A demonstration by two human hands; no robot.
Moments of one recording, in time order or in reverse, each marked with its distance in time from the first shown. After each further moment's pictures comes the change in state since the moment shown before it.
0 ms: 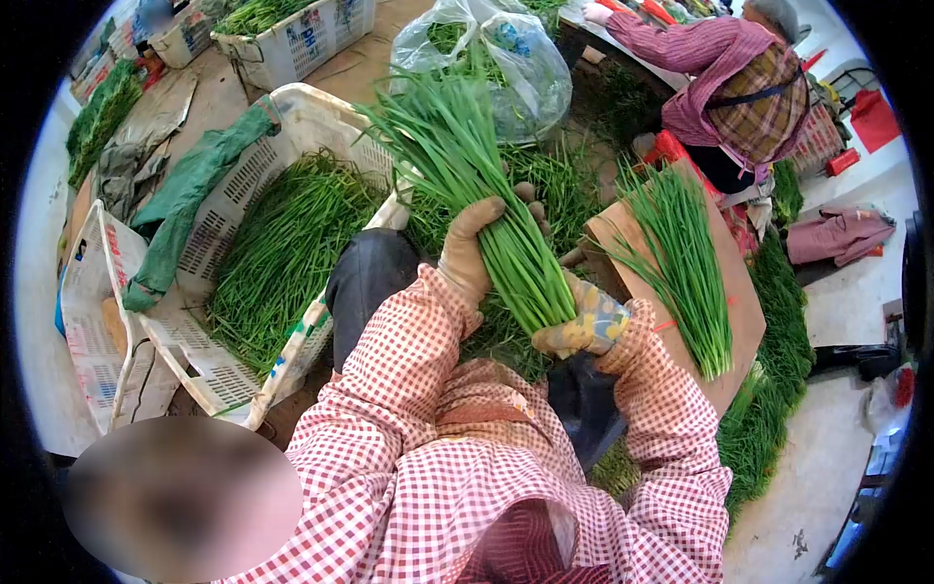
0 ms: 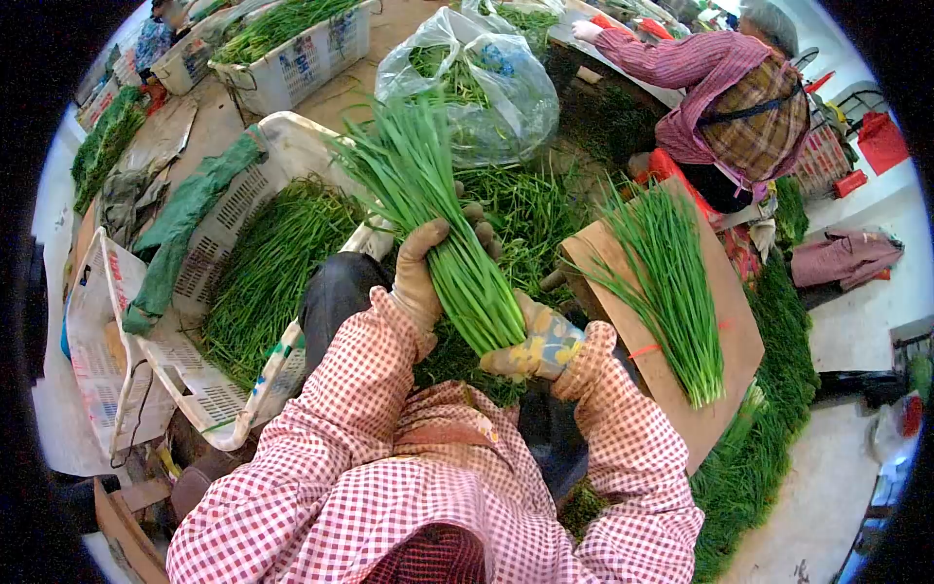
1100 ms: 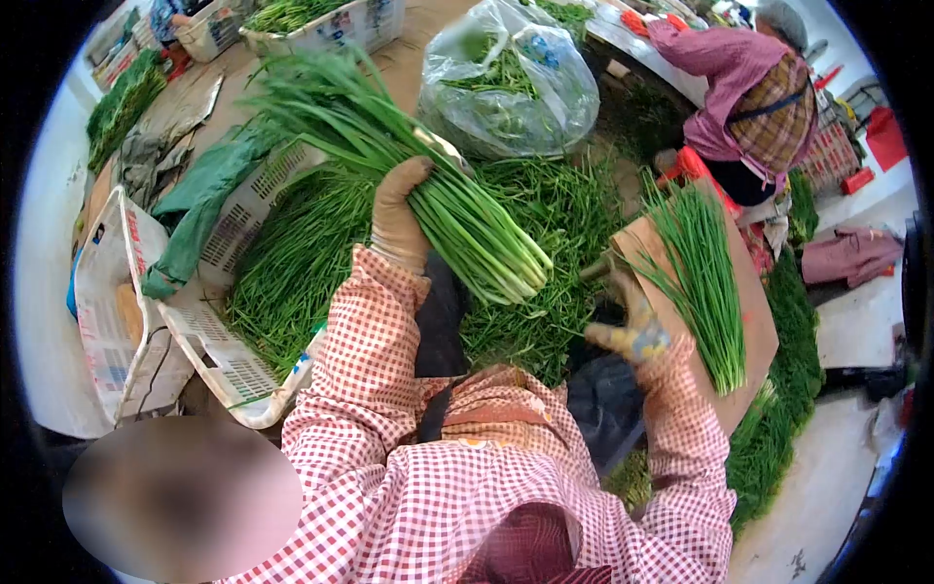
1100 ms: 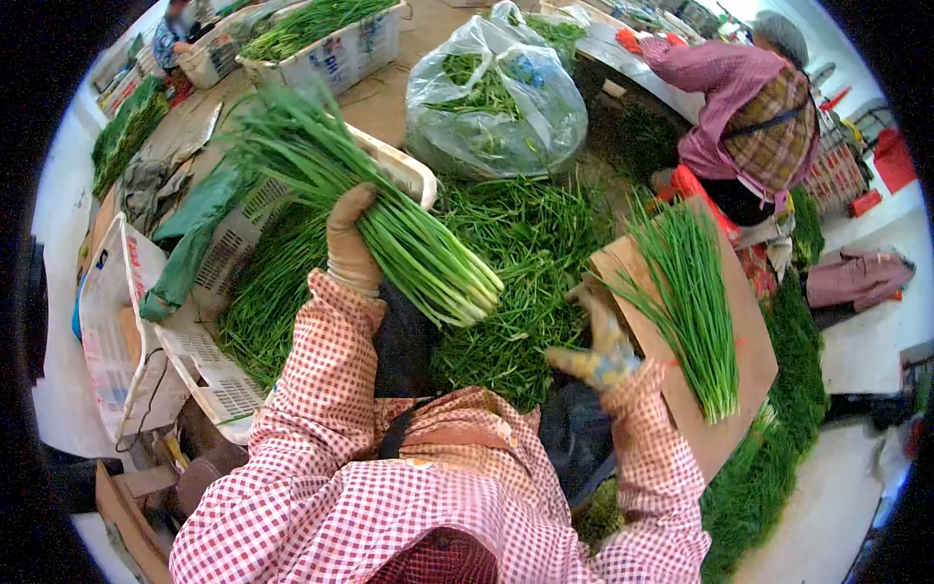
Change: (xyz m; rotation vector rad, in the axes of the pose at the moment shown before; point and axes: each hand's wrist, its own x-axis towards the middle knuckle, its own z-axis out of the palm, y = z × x) left_hand -0.026 0.110 0.034 0.329 0.168 0.345; right_hand -0.029 0.035 -0.034 -0.763 0.460 -0.114
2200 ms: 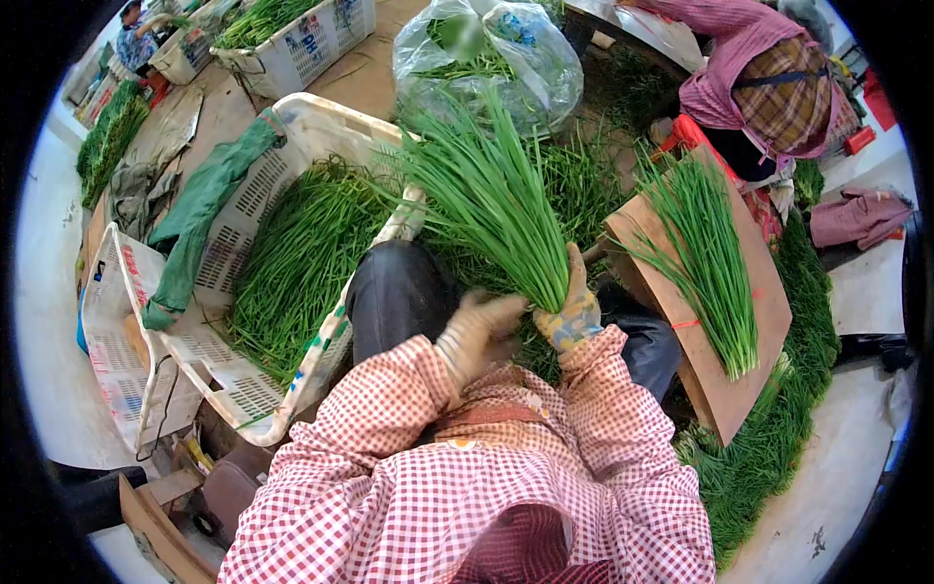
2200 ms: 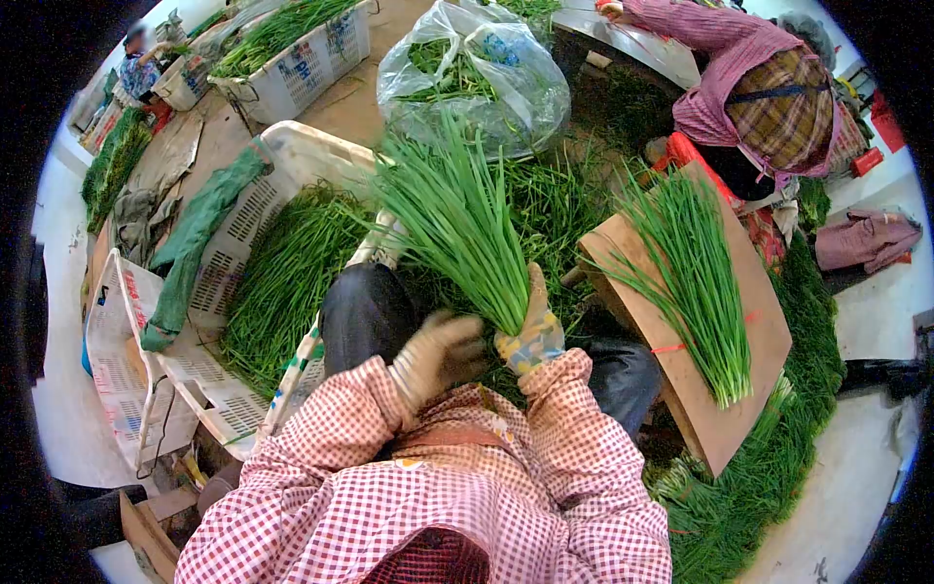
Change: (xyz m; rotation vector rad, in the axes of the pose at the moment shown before) left_hand -0.092 -0.105 0.004 0.377 0.583 -0.804; right_hand 0.028 -0.010 0.095 0.118 0.174 0.137
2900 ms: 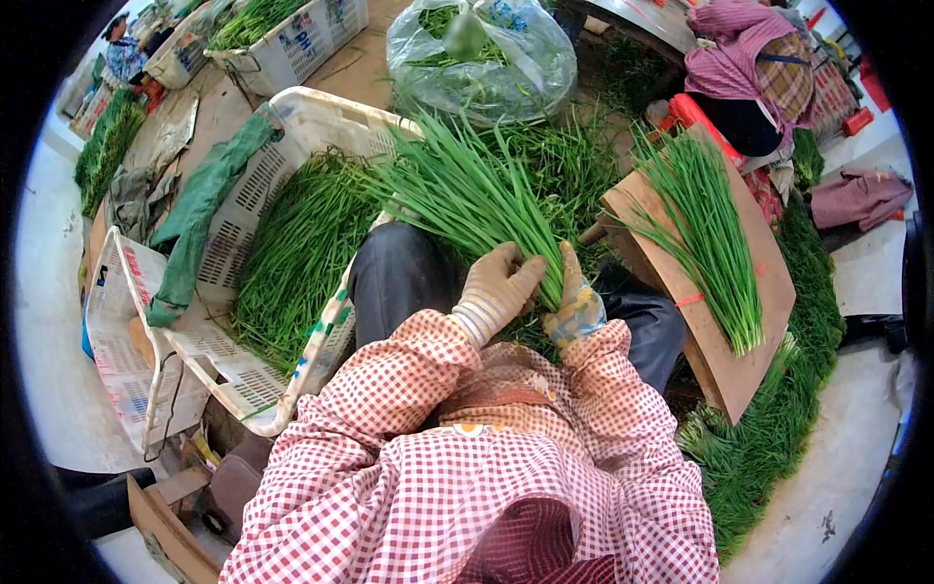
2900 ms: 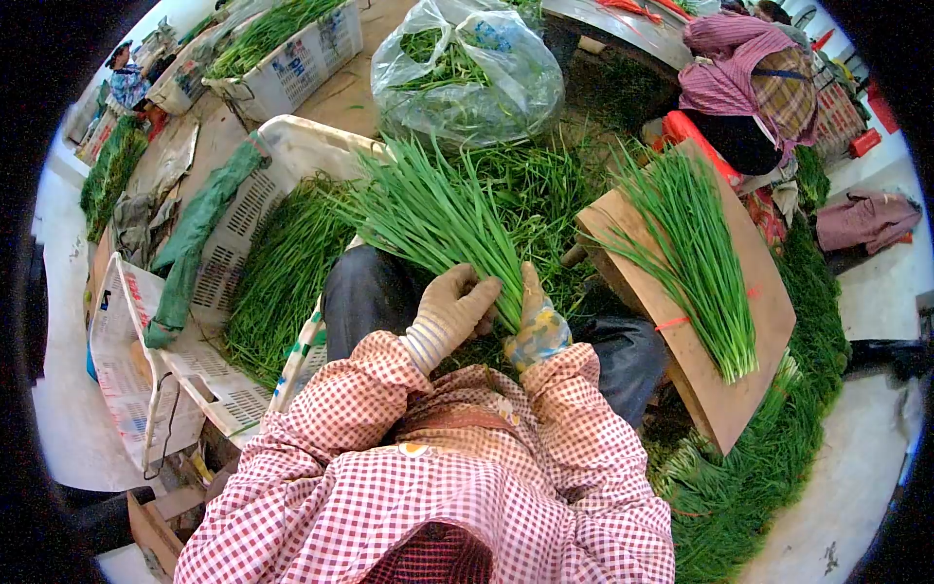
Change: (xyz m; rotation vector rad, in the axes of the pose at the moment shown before) left_hand 0.016 0.007 0.018 0.668 -0.112 0.462; right_hand -0.018 -0.047 -0.003 0.940 0.042 0.295
